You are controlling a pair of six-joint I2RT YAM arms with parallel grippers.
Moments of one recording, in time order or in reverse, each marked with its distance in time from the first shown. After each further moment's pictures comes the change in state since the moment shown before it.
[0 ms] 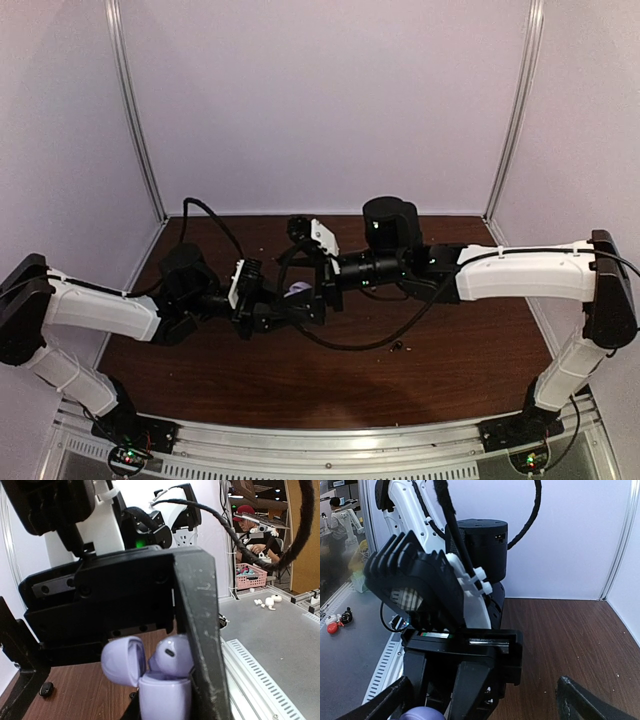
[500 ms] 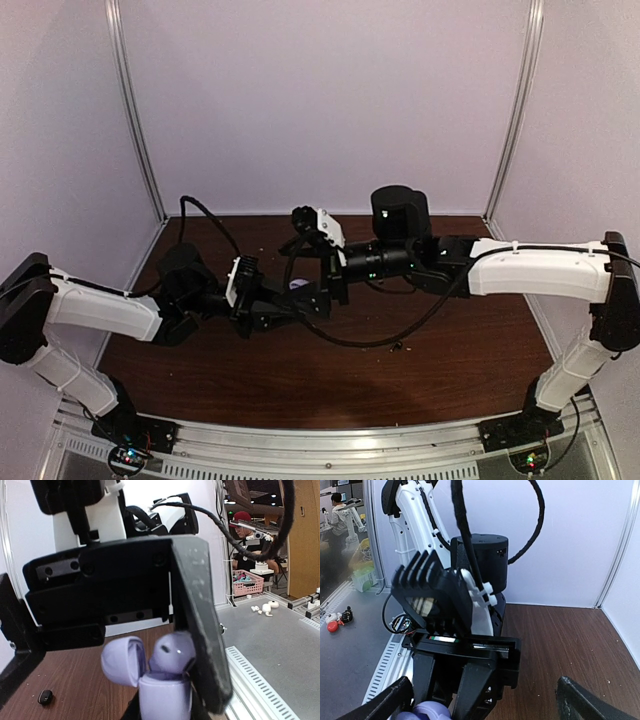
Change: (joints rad) left arm 0.000 0.014 0.000 0.077 0.013 -0.049; right arm 0.006 -0.041 0.021 -0.055 -0.010 -0.034
